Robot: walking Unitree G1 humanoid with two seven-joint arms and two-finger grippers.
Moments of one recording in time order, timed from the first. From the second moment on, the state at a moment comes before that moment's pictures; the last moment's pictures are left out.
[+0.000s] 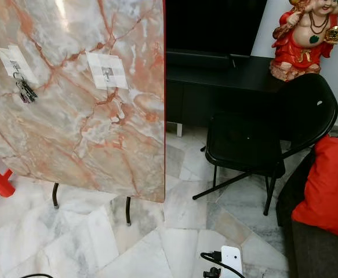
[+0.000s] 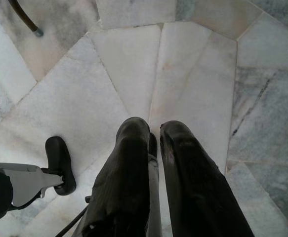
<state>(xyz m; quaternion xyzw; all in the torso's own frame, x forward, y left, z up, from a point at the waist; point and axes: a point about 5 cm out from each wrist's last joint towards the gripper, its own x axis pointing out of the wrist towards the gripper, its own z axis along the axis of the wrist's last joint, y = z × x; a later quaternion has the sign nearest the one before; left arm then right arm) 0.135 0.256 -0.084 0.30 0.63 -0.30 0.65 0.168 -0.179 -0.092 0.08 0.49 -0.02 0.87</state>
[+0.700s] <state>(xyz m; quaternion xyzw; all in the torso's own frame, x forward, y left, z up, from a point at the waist) 0.255 0.238 -0.010 0.06 0.22 0.10 0.97 0.169 -0.179 -0.092 0.08 0.49 -0.02 0.87</state>
